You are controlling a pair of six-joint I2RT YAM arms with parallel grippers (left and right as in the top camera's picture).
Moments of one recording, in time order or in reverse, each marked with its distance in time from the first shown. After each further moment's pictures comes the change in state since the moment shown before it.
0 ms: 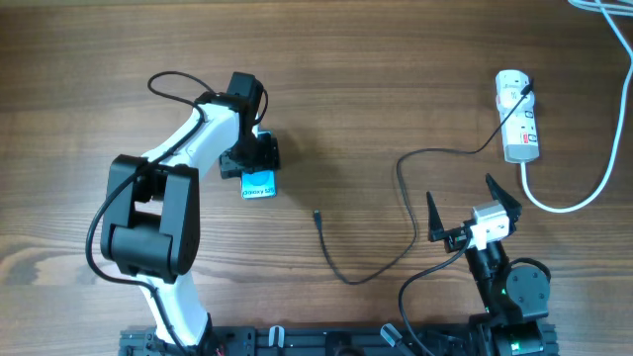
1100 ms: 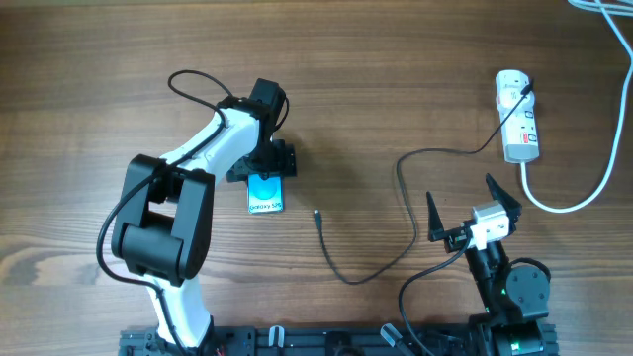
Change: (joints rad) left arm -0.089 0.005 -0.005 0.006 -0.079 -0.042; right arm 0.000 0.000 0.000 0.000 0.000 0.000
